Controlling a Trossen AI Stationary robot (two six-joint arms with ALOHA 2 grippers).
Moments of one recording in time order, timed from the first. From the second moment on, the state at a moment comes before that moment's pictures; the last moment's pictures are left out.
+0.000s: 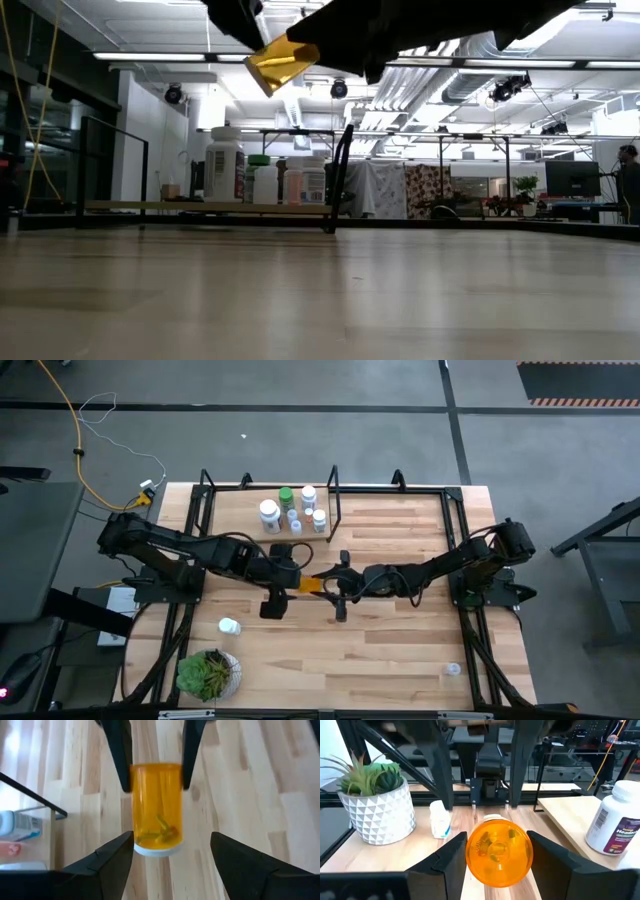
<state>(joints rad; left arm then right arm) -0.10 1.45 1.31 -0.82 -0.17 -0.04 0.21 1.66 0.87 0.62 0.26 0.01</state>
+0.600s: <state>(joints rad) -0.13 1.04 0.63 0.18 -0.28 -0.06 0.22 1.61 0.87 0.49 0.27 -0.04</state>
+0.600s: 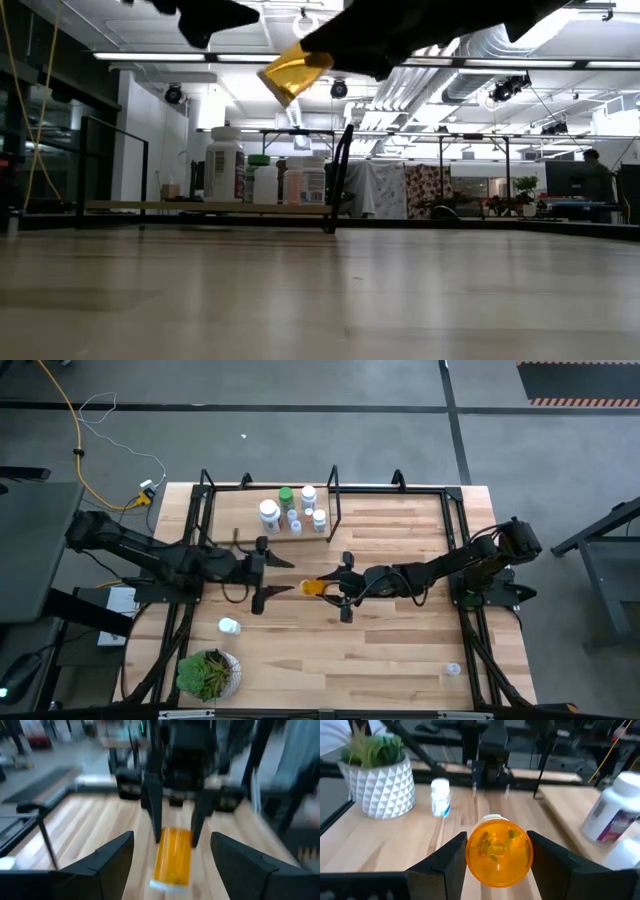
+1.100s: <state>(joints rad) -0.19 1.02 0.16 1.29 -0.46 -0.15 0.17 1.64 0.87 1.20 0.13 -0.28</state>
